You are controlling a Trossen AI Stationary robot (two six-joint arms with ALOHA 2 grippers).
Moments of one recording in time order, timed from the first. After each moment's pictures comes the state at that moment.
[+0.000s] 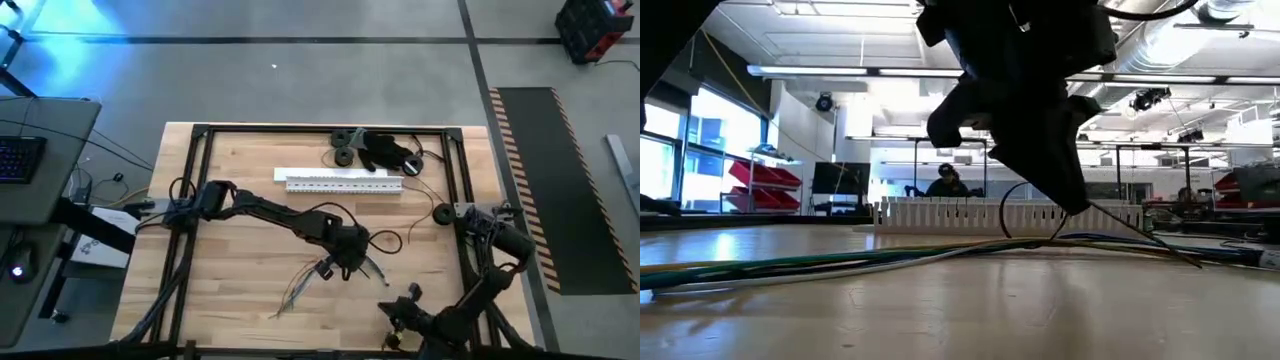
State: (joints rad) left arm -0.18 2.25 1.78 -0.57 0.08 0.64; right arm 1.05 2.05 1.16 -0.55 1.03 1.53
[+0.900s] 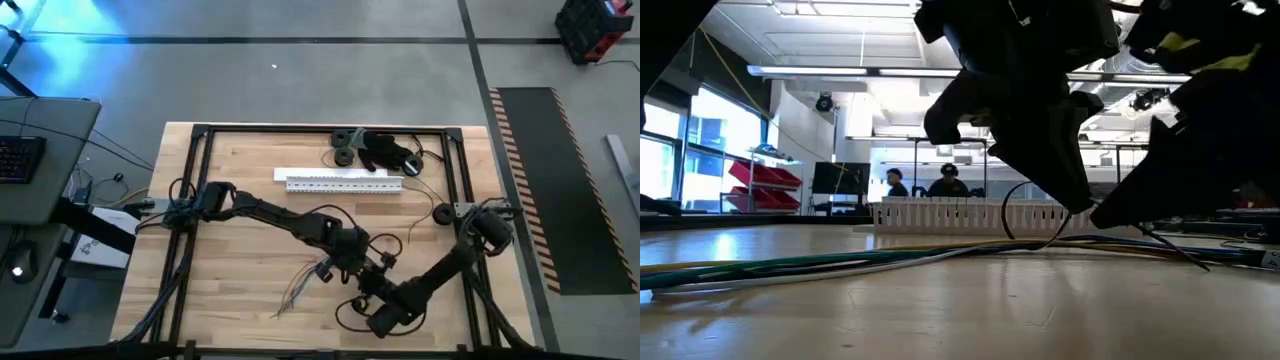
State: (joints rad) left arm -0.19 2.25 1.78 -0.57 0.08 0.63; right arm 0.75 2.06 1.16 -0.51 0.95 1.15
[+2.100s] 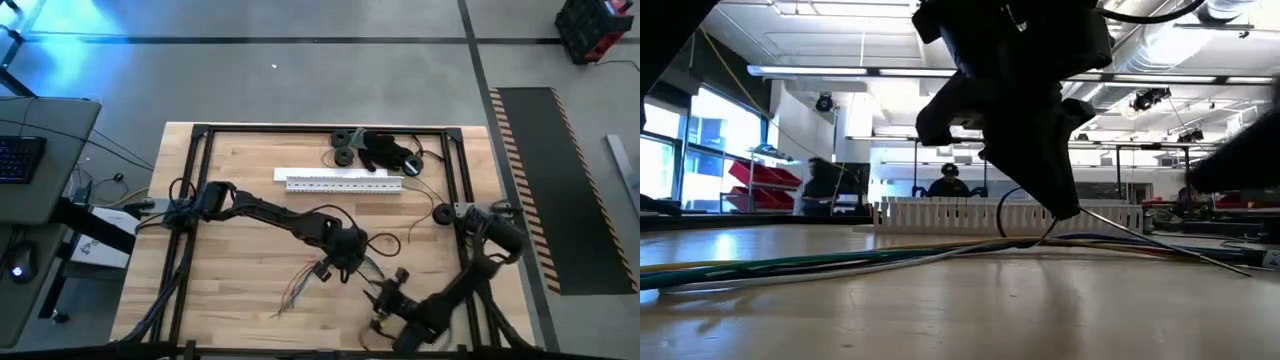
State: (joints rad) left arm -0.20 2.25 1.78 -0.61 0.07 0.61; right arm 0.86 2.04 1.16 -0.55 1.01 1.21
